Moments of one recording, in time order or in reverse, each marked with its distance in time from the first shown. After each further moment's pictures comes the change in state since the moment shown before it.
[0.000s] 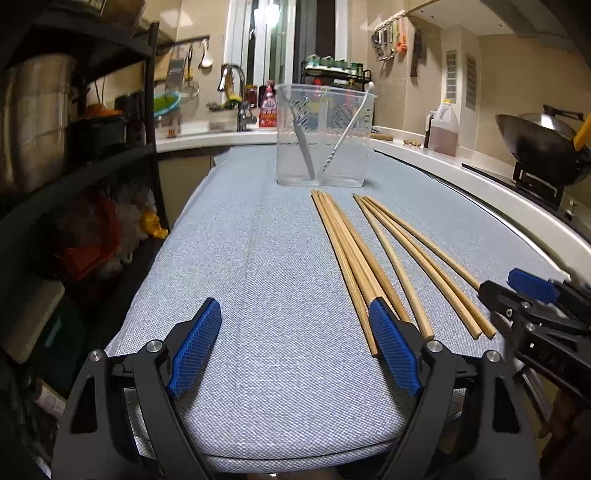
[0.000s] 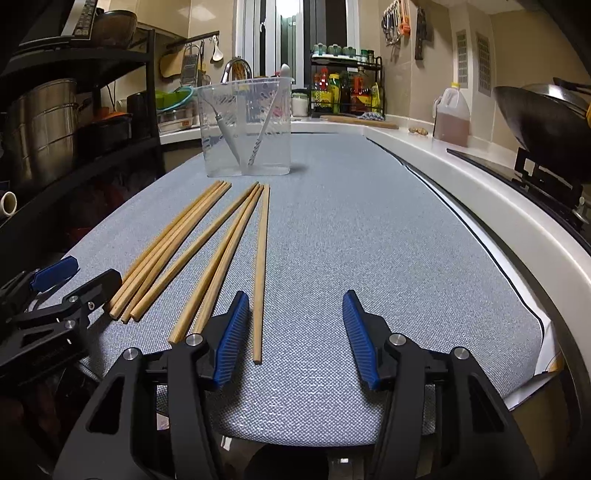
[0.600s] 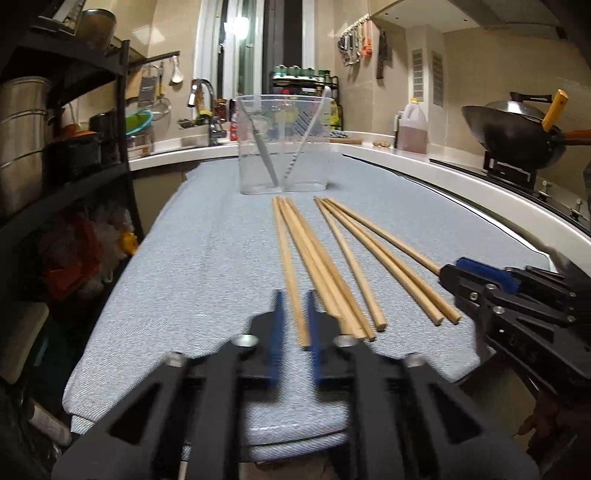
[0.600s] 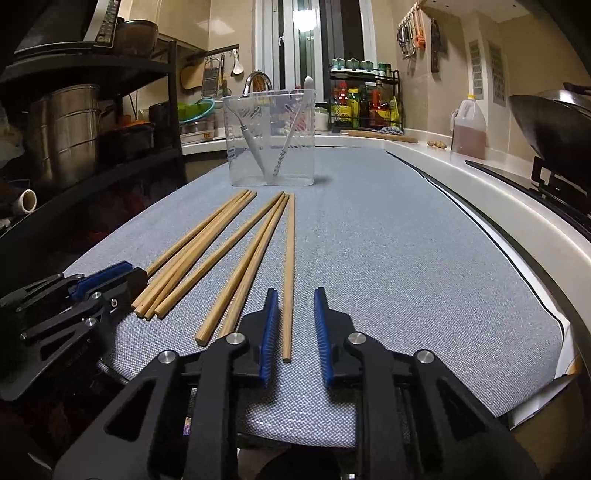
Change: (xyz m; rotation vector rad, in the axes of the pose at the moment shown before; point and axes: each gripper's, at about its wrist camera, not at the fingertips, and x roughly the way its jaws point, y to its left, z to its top) left arm -0.006 -0.020 -0.004 0.067 -0.037 -0.092; right arm 0.000 0.009 -0.005 -0.027 -0.049 0.098
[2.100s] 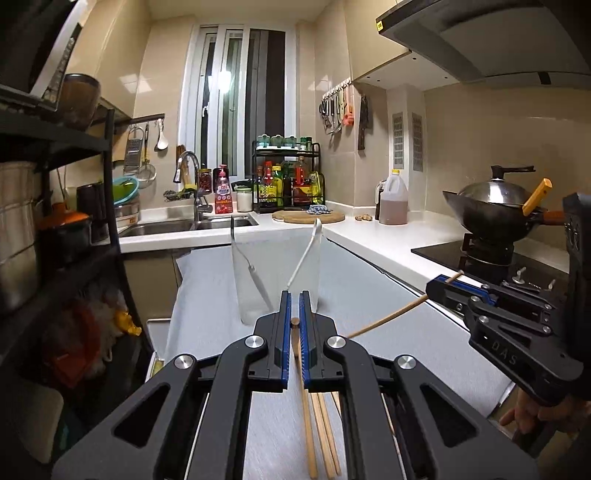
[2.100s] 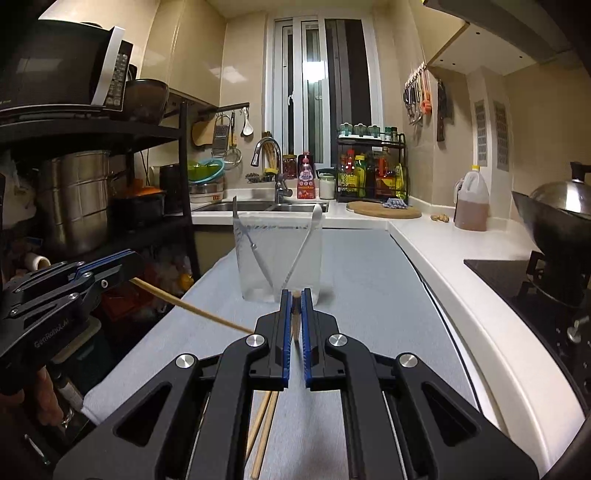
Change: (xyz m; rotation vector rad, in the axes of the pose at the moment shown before) left arm -0.051 0.020 0.134 0.046 -0.209 -0.075; right arm -0.047 -0.003 0.131 -0.017 -0.206 0.004
